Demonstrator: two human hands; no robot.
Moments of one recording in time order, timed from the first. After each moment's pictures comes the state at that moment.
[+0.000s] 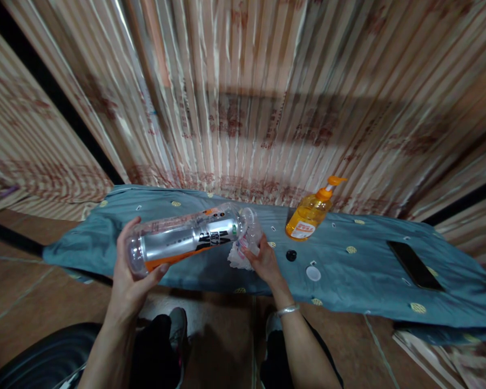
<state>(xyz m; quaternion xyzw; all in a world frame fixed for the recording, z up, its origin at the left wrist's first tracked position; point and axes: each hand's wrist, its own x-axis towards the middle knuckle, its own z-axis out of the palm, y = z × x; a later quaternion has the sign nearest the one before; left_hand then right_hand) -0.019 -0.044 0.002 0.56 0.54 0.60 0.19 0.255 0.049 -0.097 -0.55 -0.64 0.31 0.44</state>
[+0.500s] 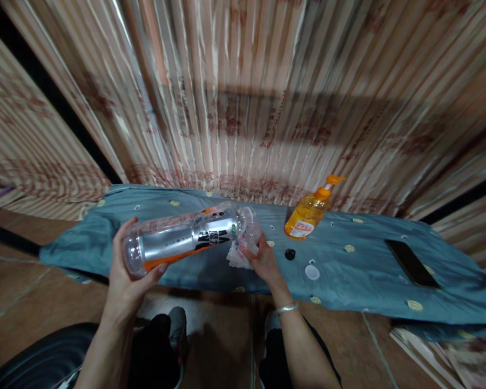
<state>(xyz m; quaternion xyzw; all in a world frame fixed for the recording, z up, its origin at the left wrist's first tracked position) -0.018 -0.046 0.006 0.56 0.54 0.60 0.19 0.250 0.045 -0.085 -0.57 -0.63 0.32 0.42</state>
